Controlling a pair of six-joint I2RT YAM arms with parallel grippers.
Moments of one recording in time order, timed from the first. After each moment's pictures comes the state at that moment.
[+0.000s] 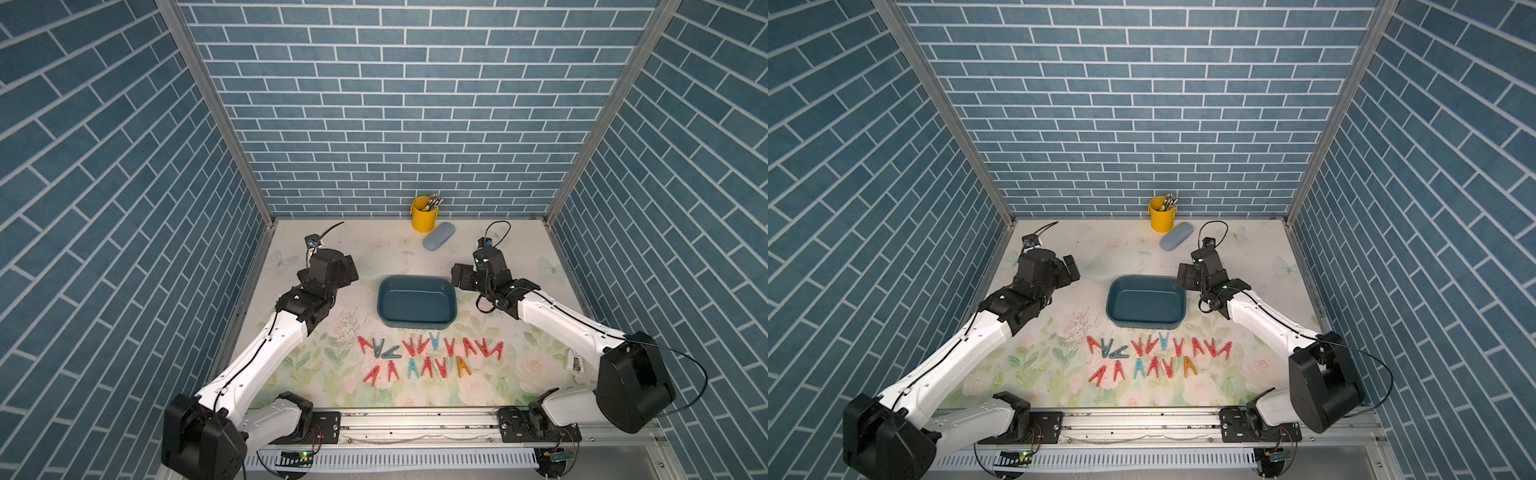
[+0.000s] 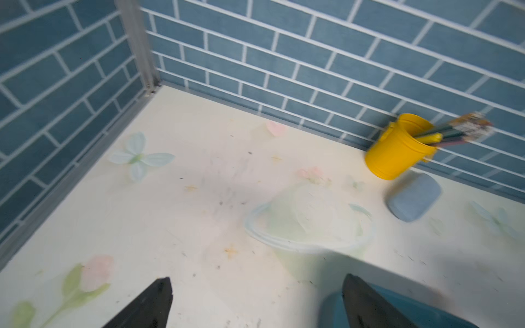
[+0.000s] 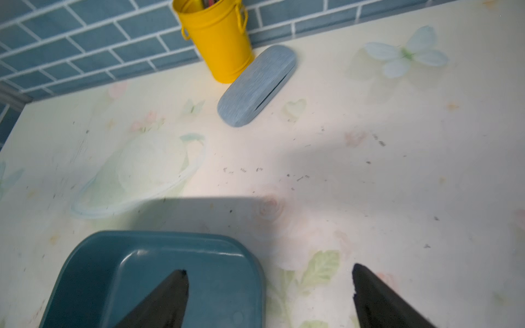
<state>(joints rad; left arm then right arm) -0.35 1.15 0.91 -0.34 -0.45 -0.50 0.53 1.38 0.93 -0.23 0.24 0.47</state>
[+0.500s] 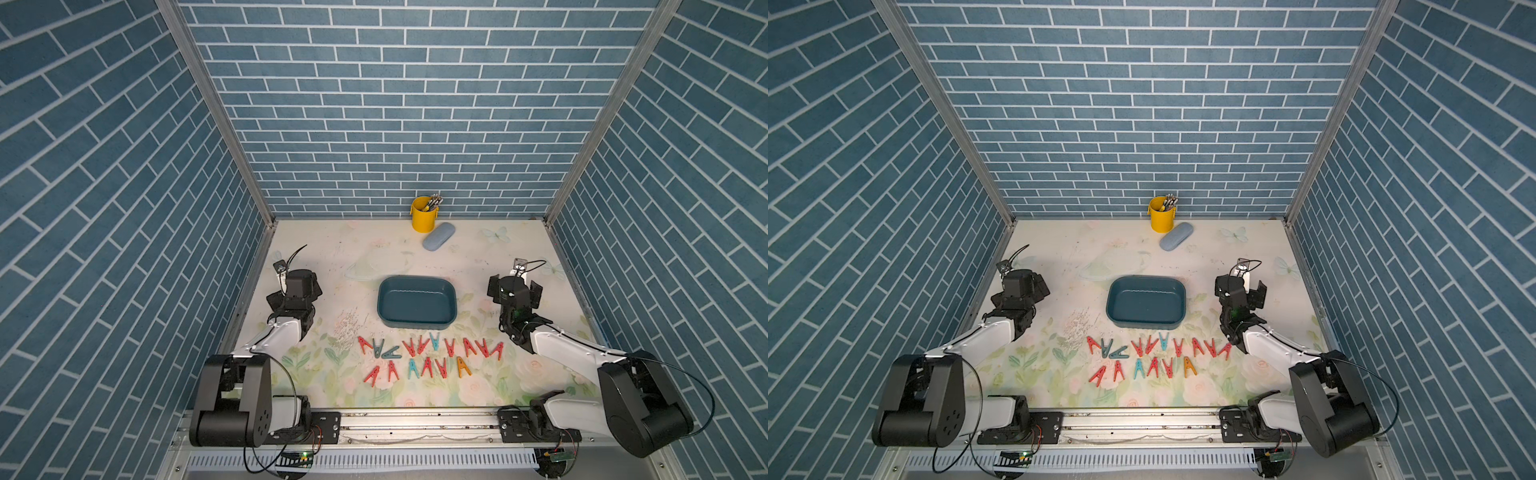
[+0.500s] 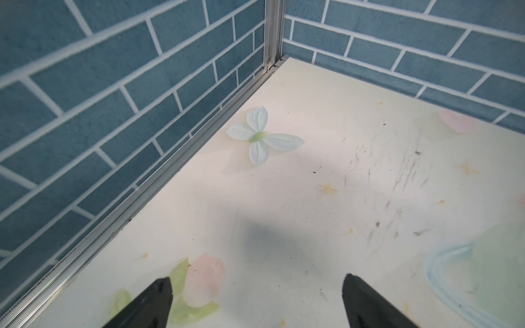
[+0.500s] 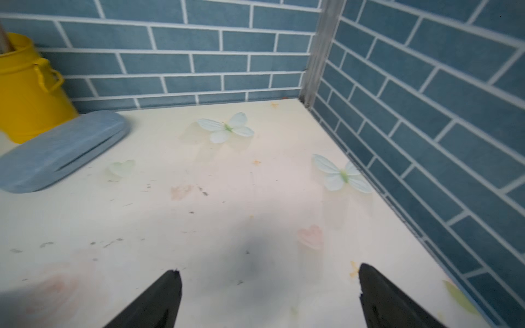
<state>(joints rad) -0.03 1.33 0.52 0.20 -0.51 -0.34 0.38 1.29 0.46 0.39 0.70 0.15</state>
